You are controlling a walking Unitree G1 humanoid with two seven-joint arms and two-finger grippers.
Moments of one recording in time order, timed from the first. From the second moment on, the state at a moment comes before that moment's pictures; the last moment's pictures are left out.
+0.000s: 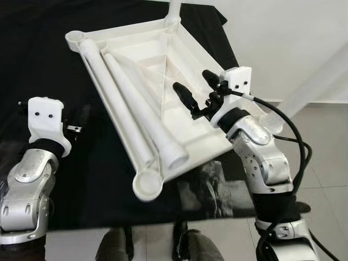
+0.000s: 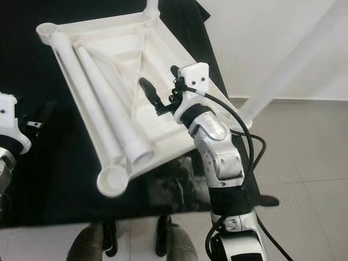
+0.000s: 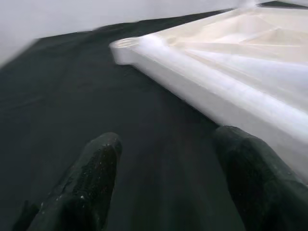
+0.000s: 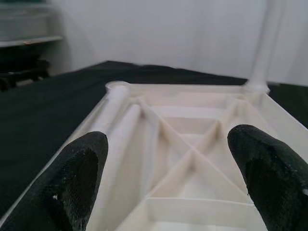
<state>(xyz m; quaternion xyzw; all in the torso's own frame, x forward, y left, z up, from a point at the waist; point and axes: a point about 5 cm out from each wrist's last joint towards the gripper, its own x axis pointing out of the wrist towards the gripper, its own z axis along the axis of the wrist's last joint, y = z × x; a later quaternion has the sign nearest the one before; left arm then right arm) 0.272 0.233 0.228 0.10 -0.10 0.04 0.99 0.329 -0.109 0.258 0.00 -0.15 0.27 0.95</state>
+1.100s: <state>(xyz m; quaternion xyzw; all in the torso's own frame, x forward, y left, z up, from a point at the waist) 0.272 0.218 0.221 0.13 -0.10 0.01 0.99 0.308 -0.161 0.223 -0.35 -0.02 0.43 0.83</state>
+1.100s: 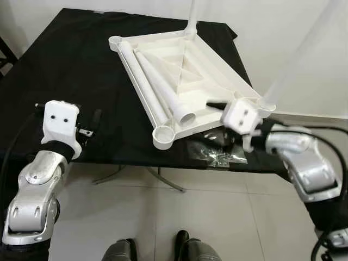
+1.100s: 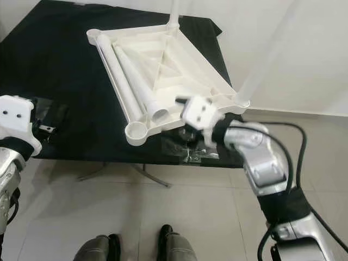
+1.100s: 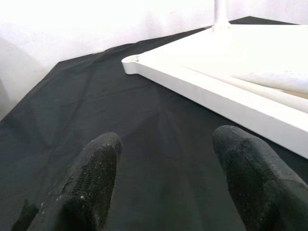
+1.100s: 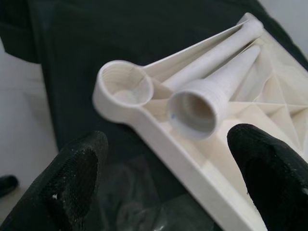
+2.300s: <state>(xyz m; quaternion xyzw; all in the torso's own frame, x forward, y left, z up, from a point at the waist) 0.266 0.212 0.216 0.12 -0.10 -0.01 0.99 0.377 -0.127 0.245 -0.35 -0.11 0.26 0.90</state>
